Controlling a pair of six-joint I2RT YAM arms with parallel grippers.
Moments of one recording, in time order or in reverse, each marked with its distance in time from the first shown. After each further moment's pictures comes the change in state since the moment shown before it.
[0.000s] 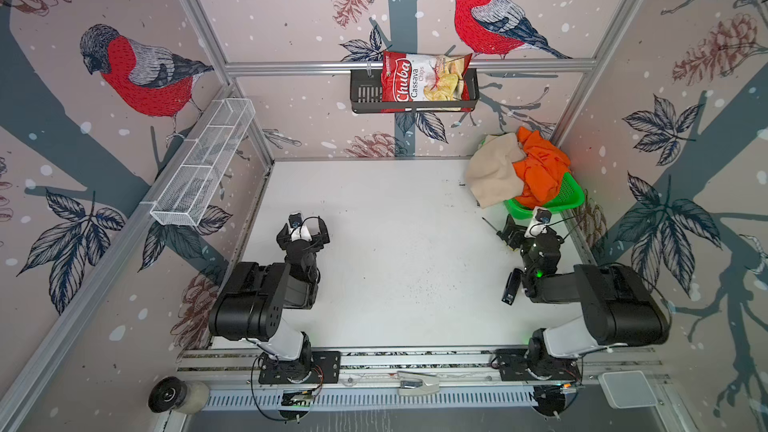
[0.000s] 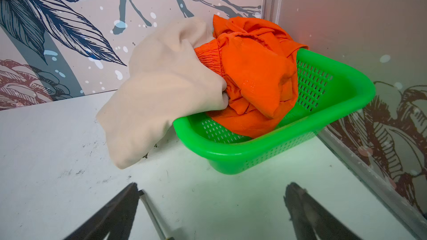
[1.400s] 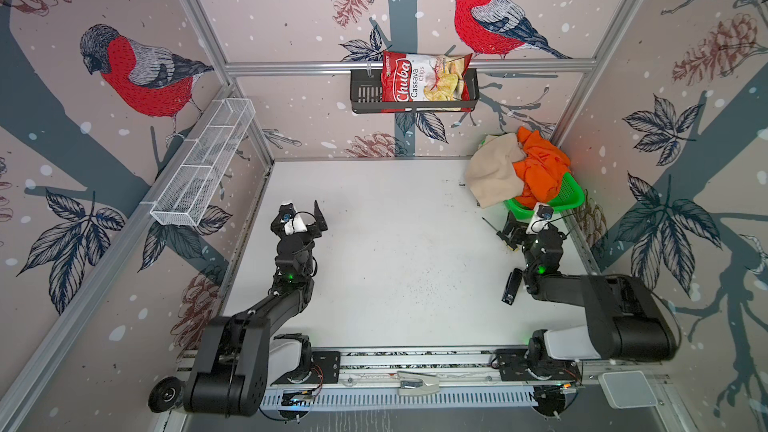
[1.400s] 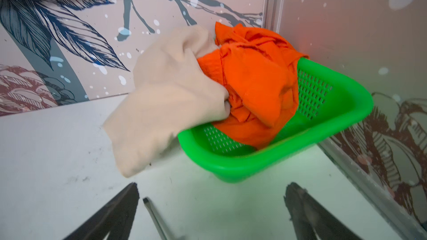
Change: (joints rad) left arm -0.020 -0.423 0.097 -0.319 0.094 -0.039; right arm 0.001 -0.149 0.102 -0.225 -0.019 0.011
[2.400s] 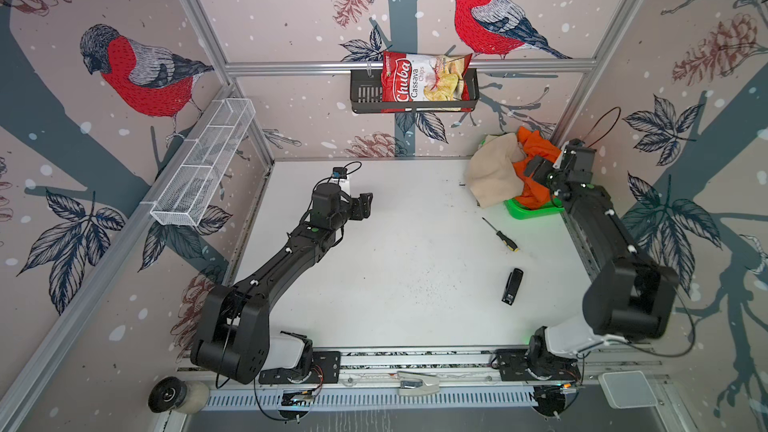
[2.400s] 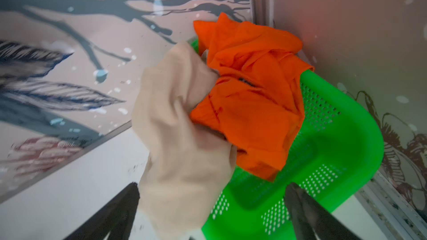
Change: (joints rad) left arm -0.237 0.236 0.560 -0.830 0.308 -0.190; right arm -0.159 0.289 1.066 -1.201 -0.115 0.269
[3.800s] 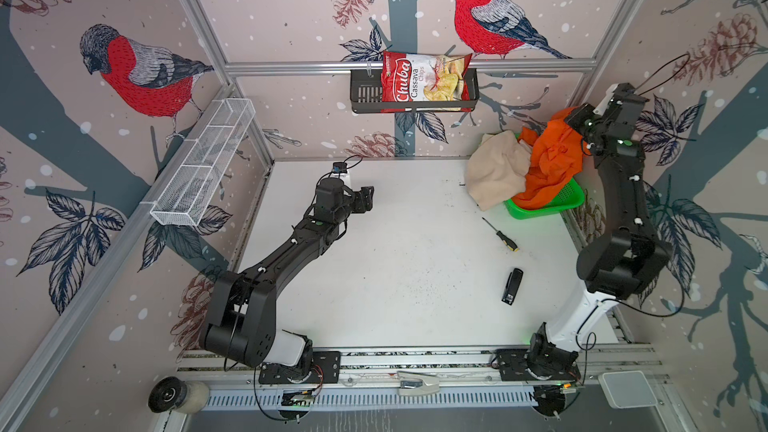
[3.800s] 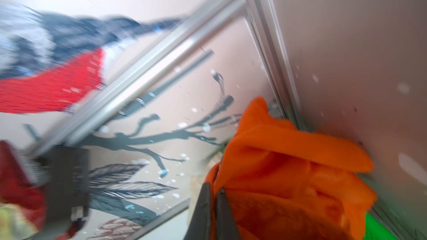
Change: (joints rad) left arm 0.000 0.056 0.046 0.045 -0.010 -0.059; right arm -0.101 0.203 0.616 -0.037 -0.218 0.127
